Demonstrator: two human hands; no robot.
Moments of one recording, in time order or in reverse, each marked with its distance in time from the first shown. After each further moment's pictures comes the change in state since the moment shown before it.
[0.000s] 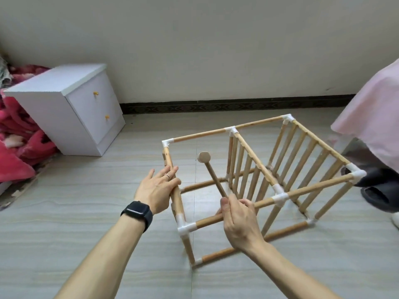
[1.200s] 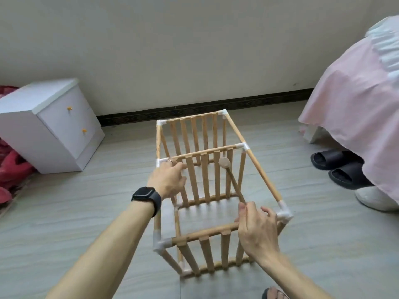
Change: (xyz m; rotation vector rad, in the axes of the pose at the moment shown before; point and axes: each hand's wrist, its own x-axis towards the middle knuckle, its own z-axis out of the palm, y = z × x) left_hand 0.040 0.083 -0.053 -0.281 0.027 -0.046; right_hand -0.064 0.047 -0.061 -0.150 0.251 0.237
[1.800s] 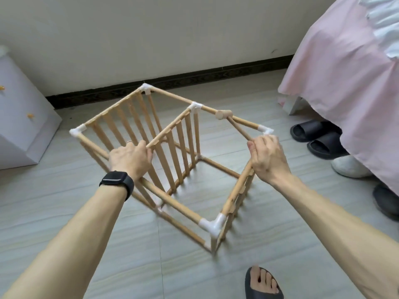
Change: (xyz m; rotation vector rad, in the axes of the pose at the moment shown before) left_hand 0.057 -0.009 0.030 0.336 0.114 -0.154; right_hand 0.142 0.094 -0.032 -0.200 0.032 -0.037
